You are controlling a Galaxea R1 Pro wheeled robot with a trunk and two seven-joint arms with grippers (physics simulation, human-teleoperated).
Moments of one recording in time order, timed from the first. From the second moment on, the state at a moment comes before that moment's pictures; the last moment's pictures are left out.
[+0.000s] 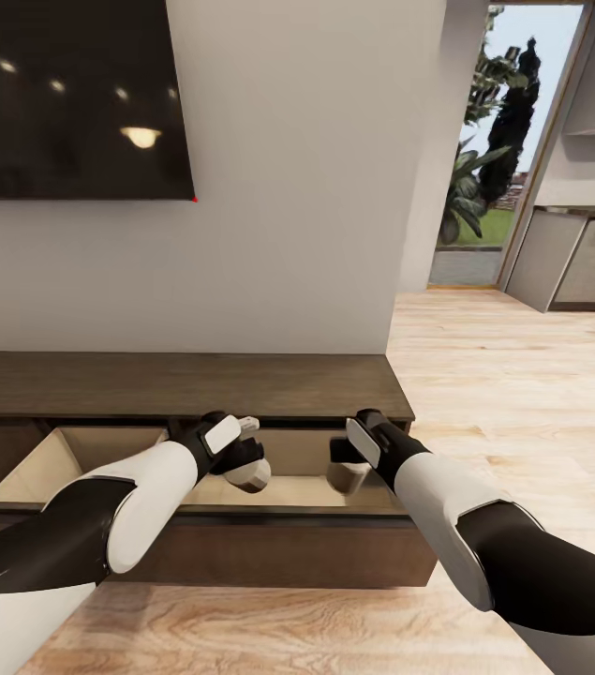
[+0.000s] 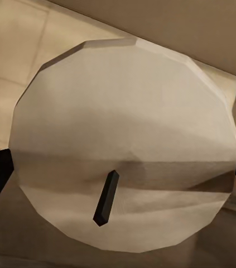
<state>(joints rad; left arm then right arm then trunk) -1.21 -0.17 -0.01 -0.02 0.53 0.55 0.38 -1.12 0.17 0.24 -0.24 -0.40 0.71 -0.25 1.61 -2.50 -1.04</state>
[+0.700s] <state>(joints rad) -1.21 -0.17 -0.01 -0.02 0.53 0.55 0.34 -1.12 0.17 0.24 -0.23 -0.40 0.63 -0.25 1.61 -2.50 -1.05</state>
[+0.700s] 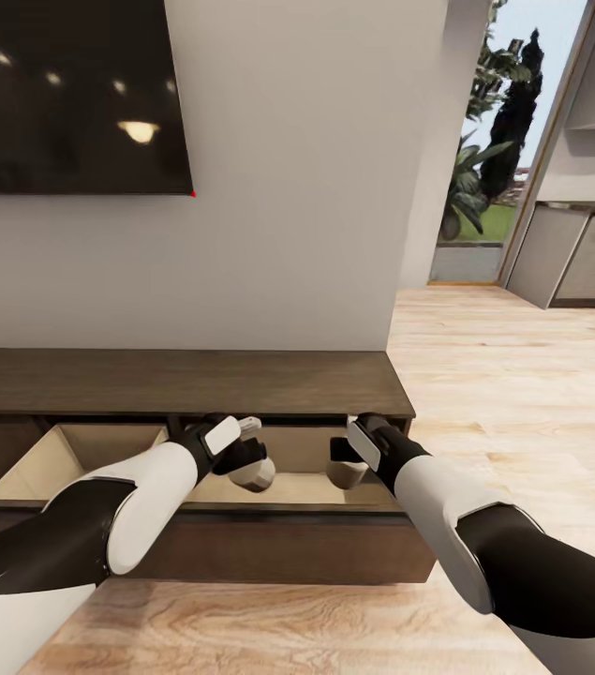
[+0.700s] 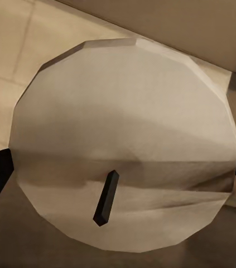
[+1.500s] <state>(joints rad) -1.19 -0.17 -0.01 -0.02 0.53 0.51 0.34 -1.11 0.17 0.24 -0.24 -0.40 0.63 -0.25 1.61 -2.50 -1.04</state>
